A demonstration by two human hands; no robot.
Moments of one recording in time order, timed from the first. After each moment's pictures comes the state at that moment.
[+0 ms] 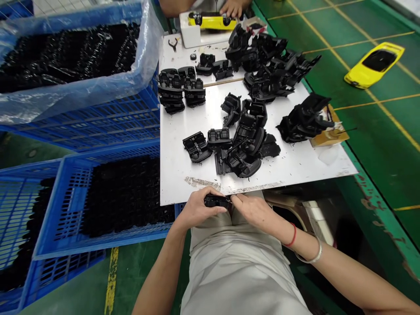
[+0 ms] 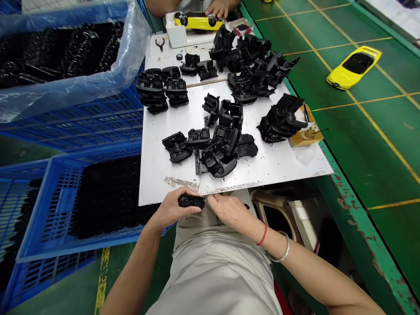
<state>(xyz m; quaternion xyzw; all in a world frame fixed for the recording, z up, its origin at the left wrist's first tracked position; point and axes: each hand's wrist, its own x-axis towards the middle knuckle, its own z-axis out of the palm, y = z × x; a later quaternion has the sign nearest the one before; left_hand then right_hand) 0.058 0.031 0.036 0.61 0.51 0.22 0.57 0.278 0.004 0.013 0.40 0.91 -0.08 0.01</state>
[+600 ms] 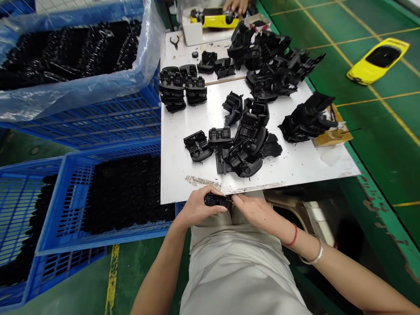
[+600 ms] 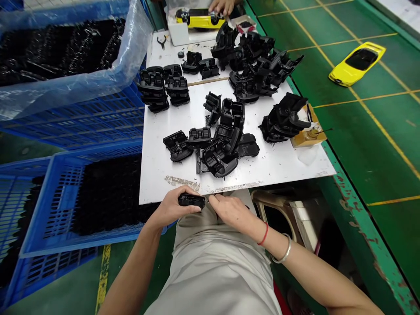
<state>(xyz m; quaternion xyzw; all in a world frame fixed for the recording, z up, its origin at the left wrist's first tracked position) 0.057 0.030 0.036 0.60 0.52 0.21 0.57 0.281 0.004 0.010 0.41 0.90 -0.15 0.01</state>
